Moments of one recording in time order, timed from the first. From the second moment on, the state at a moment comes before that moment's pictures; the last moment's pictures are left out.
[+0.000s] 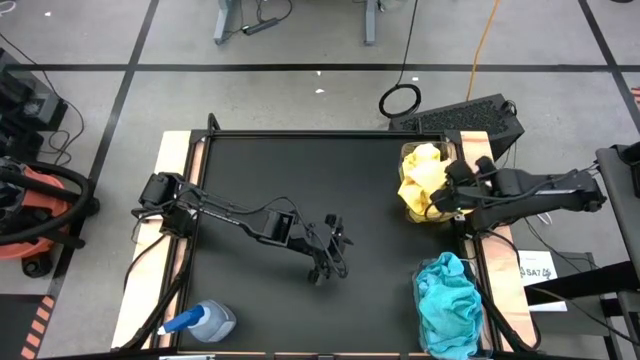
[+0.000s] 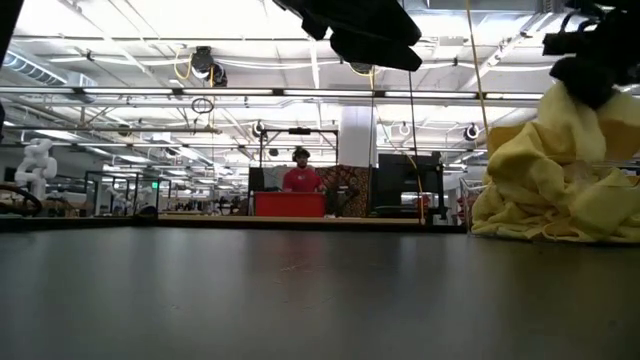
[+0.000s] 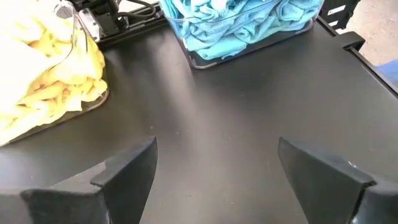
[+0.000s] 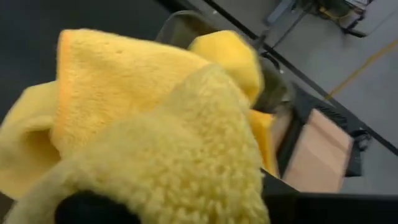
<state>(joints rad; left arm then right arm) -0.23 1.83 1.38 -0.17 -0.03 0.19 0.07 0.72 0.80 -1.44 0.74 0.88</state>
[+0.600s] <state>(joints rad) -0.23 1.83 1.38 -0.17 -0.03 0.19 -0.05 0.87 0.75 -1.19 0.66 0.81</state>
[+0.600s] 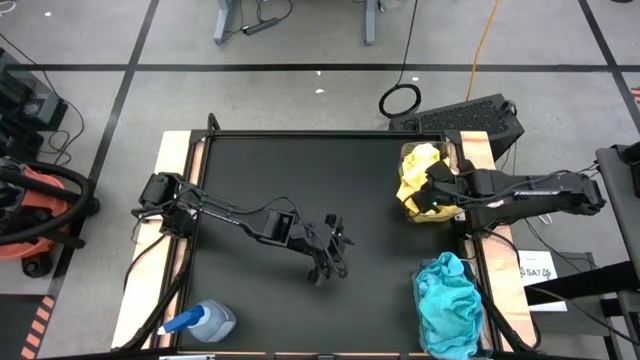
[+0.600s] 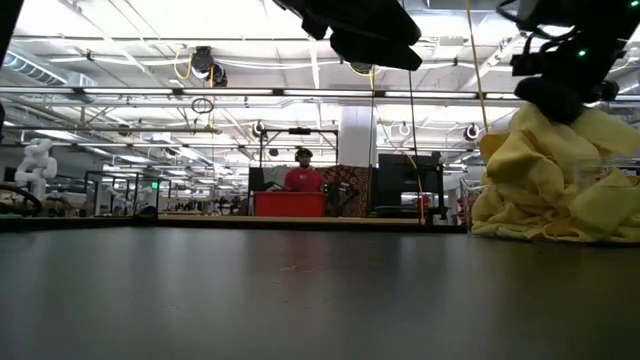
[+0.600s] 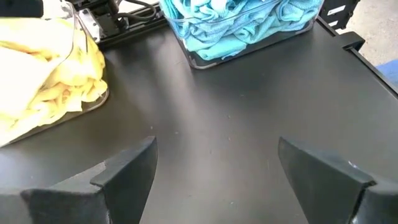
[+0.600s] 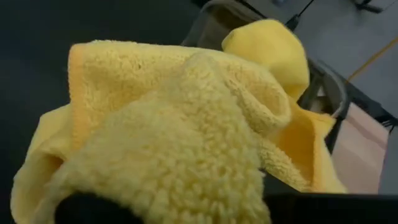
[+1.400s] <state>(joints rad) -0.23 1.83 1.38 -0.17 -0.03 0.20 -0.47 1.11 0.53 -0.70 0.36 0.56</state>
